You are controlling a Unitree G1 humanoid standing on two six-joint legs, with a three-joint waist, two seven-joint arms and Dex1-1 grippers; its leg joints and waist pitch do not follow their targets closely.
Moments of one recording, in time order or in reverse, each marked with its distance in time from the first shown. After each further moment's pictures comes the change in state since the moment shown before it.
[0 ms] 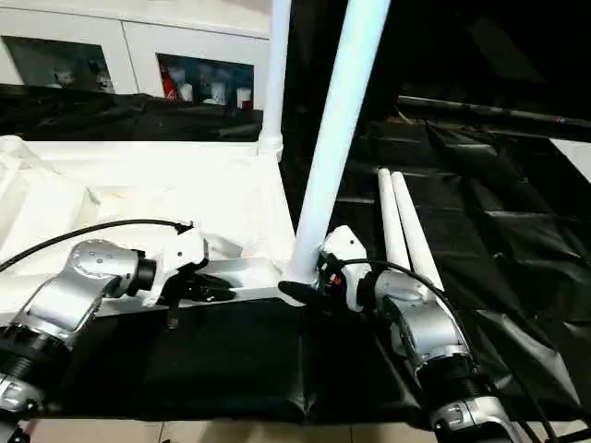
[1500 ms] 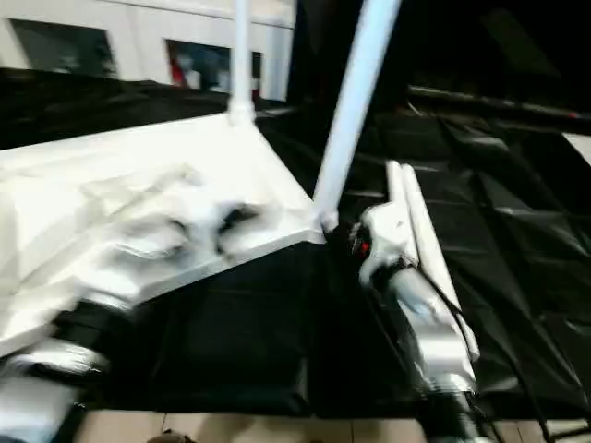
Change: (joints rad) left arm -0.159 -0.122 0.233 0.189 0.052 -0.058 0.592; right arm 0.208 0.064 -0.104 -0.332 0.032 -0.009 -0.384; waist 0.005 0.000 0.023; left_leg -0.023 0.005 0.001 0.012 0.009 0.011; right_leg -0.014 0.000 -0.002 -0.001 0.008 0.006
